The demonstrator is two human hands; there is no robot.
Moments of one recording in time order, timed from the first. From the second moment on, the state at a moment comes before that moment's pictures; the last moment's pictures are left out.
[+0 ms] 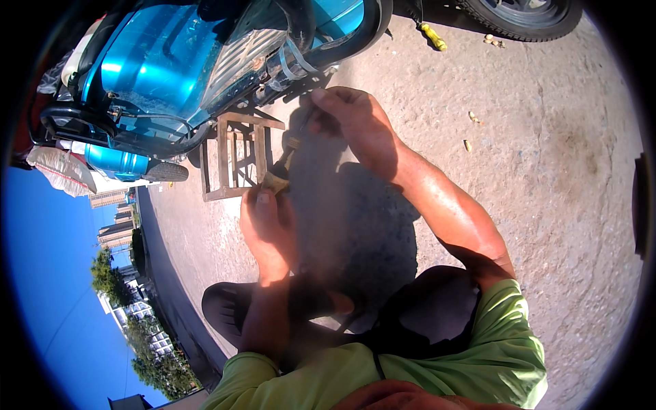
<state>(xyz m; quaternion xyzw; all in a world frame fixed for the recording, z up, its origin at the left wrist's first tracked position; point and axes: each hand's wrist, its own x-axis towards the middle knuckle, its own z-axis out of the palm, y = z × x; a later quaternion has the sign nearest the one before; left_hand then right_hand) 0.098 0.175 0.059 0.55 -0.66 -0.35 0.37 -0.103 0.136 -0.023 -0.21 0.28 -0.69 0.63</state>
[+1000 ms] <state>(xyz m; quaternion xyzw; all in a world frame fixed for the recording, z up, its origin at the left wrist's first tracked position) 0.098 0.156 0.070 0.57 -0.51 -0.53 0.37 -0.103 0.130 -0.028 -0.19 0.27 -0.70 0.64</state>
